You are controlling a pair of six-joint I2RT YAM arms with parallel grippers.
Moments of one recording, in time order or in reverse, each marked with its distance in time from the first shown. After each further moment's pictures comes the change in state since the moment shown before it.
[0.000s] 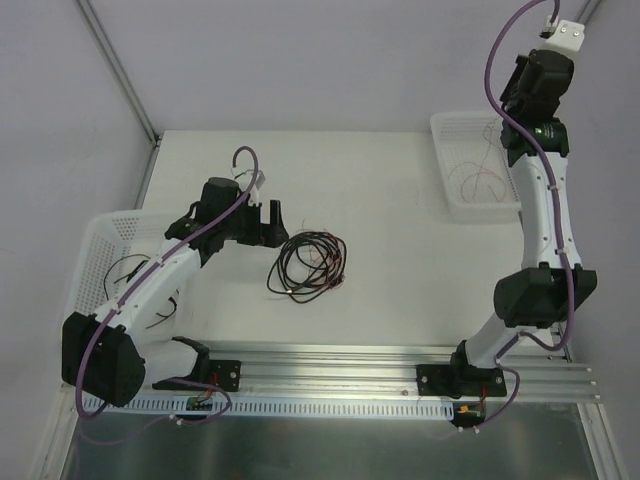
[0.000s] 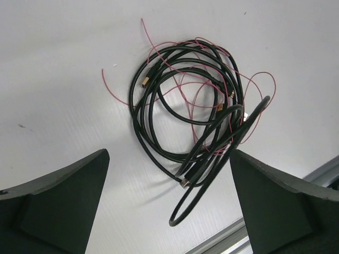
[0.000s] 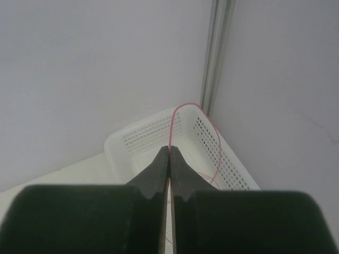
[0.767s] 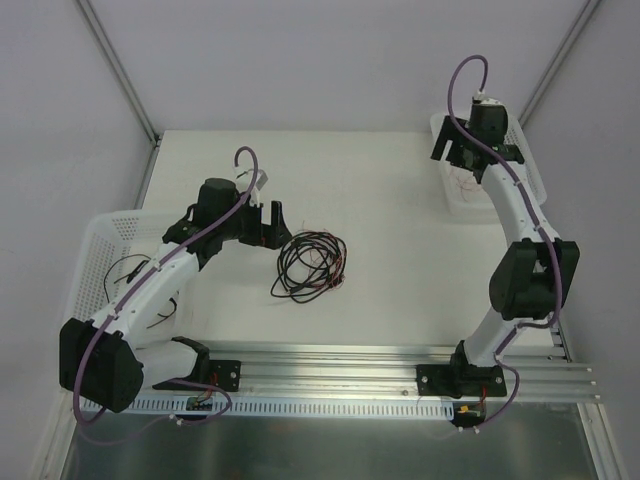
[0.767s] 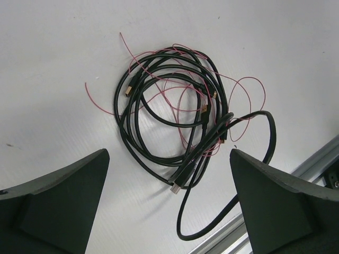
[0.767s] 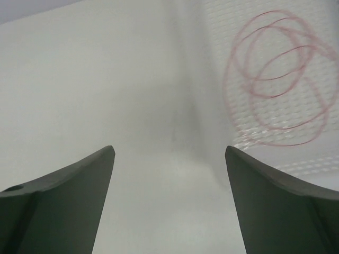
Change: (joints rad) left arm 0.000 -0.041 -0.025 0.061 0.079 0.033; right arm 0.031 0.101 -0.319 -0.144 -0.256 0.174
